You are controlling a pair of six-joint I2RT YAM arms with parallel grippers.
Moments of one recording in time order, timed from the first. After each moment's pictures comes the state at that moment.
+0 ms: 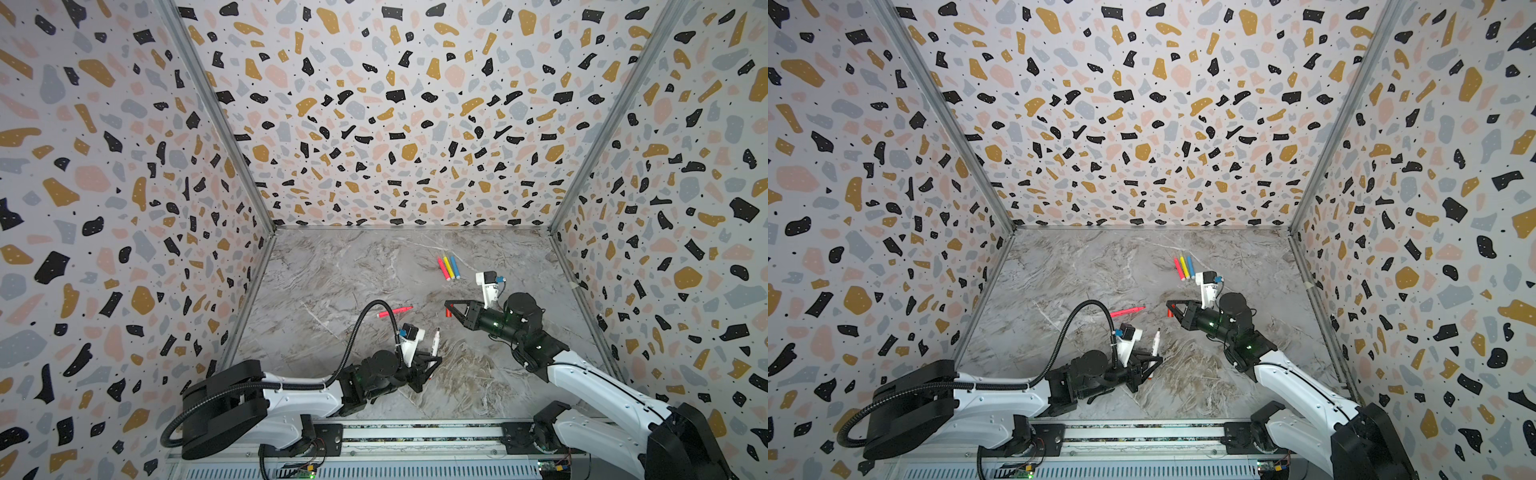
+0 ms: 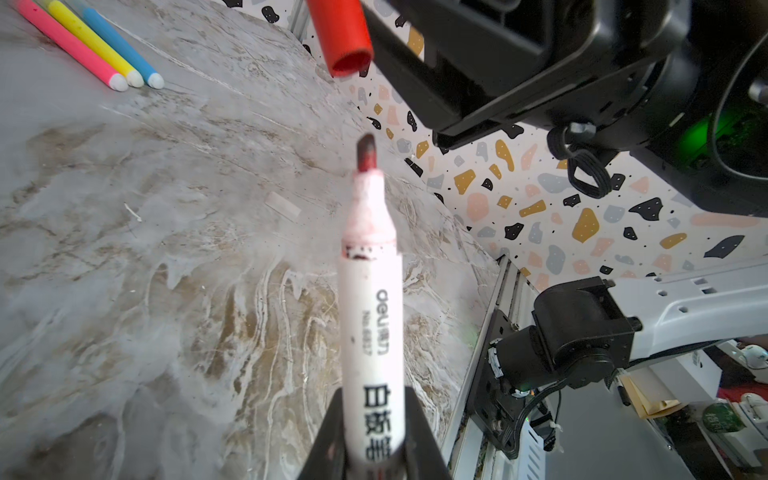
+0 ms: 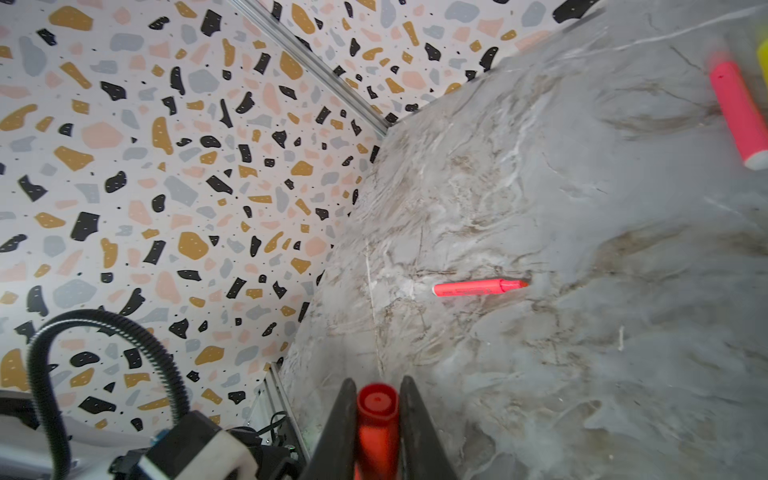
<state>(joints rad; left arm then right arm) -1.16 1.29 0.34 0.71 -0.01 -0.64 0.55 1.02 0.51 0.33 -0.44 0.79</state>
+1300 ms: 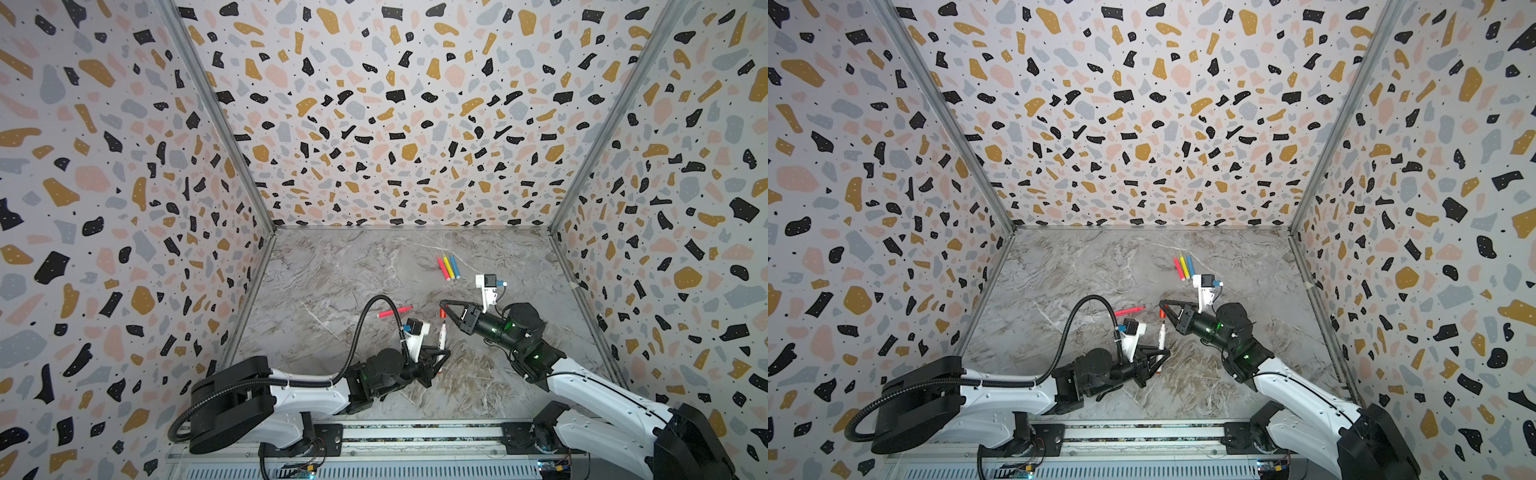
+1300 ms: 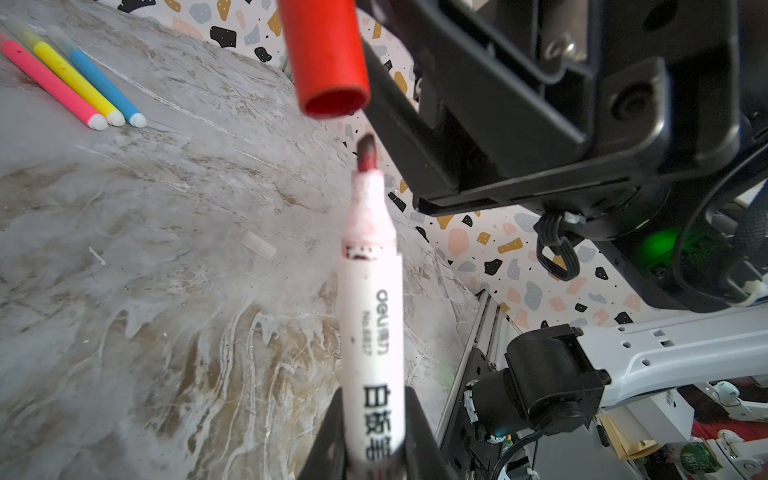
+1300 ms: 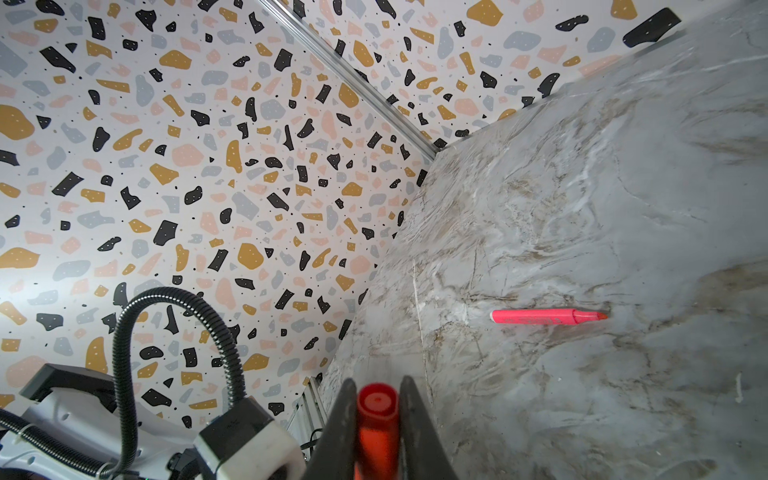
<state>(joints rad) -1.19 1.33 0.40 0.76 -0.06 -0.67 0.65 0.99 0.45 0.50 -0.38 0.86</state>
